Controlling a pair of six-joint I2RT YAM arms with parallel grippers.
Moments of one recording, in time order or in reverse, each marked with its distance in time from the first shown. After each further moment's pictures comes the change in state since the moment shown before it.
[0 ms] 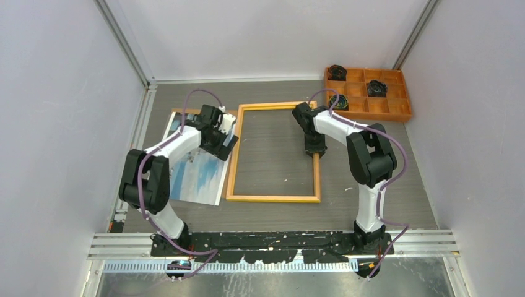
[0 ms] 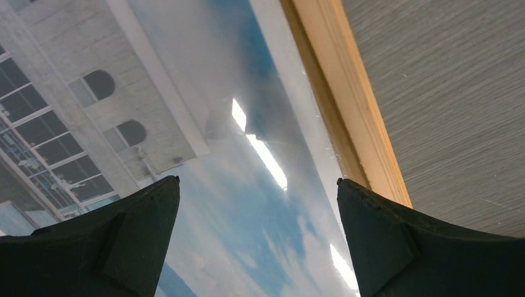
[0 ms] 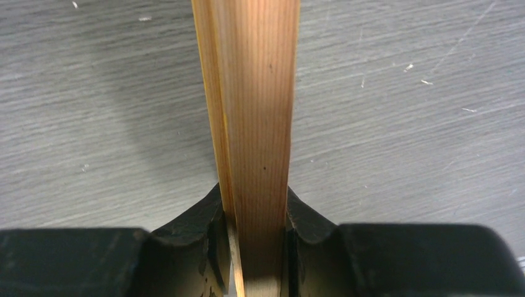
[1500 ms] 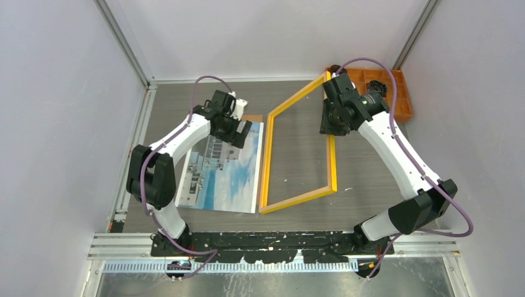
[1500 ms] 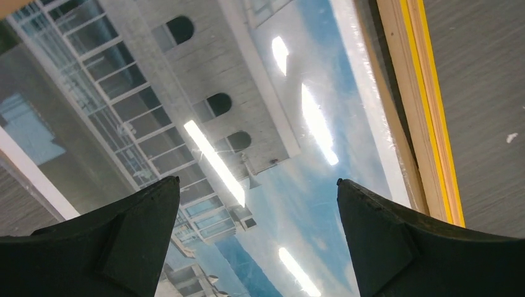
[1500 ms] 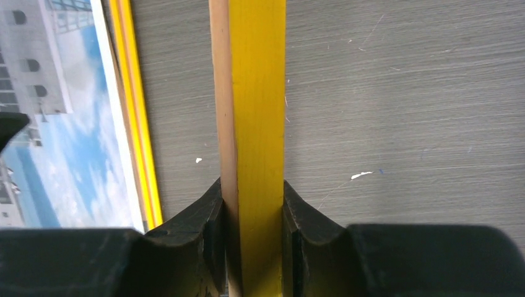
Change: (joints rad) left arm -0.131 0.058 0.240 -0.118 0.048 -0.170; right arm -0.002 -0.533 0.206 -0.283 -0.126 0.024
